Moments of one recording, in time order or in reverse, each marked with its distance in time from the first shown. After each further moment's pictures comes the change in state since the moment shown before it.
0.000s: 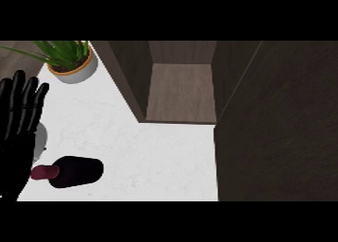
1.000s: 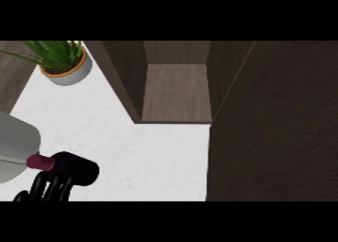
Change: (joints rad) left arm 0.636 -0.100 -0.453 -0.297 -0.067 -0.013 -0.152; right arm 0.213 -0.071 0.051 -0.288 -0.245 0.162 0.269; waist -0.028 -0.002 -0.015
